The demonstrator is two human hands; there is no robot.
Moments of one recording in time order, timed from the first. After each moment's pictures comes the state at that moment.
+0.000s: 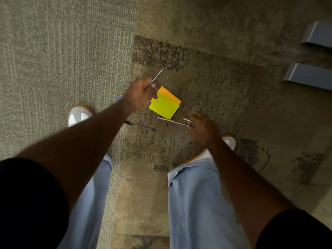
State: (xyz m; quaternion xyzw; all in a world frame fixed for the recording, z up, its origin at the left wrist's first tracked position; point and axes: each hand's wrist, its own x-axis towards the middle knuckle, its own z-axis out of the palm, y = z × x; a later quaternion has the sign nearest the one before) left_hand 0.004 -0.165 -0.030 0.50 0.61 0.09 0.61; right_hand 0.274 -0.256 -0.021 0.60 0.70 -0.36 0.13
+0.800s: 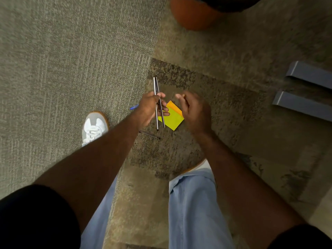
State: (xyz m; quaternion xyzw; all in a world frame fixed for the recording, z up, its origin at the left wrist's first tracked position) left_hand 0.015 -0.155 0.049 0.04 0.63 0.28 0.72; right_hand 0.175 -0.158 0.068 0.65 0.70 -0.29 -0.12
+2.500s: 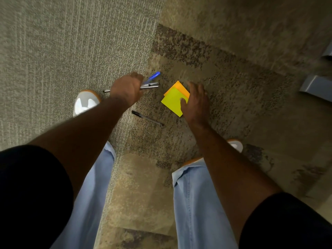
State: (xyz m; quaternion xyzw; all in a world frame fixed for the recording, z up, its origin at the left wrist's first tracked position) left_hand -0.064 -0.190 -0.036 0.67 0.65 -0.17 0.32; right_hand 0.172 -0.205 -0.031 0.69 0.65 -0.29 0.11
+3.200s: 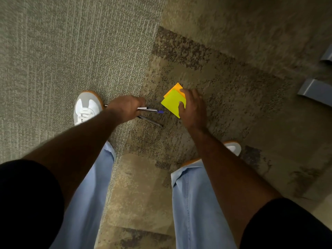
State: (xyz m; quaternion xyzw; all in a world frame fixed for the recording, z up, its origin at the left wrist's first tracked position) left_hand -0.078 -0.231 -0.037 0.71 0.53 -0.20 0.42; right_hand 0.170 -0.211 -0.018 0.66 0.68 -0.31 0.08
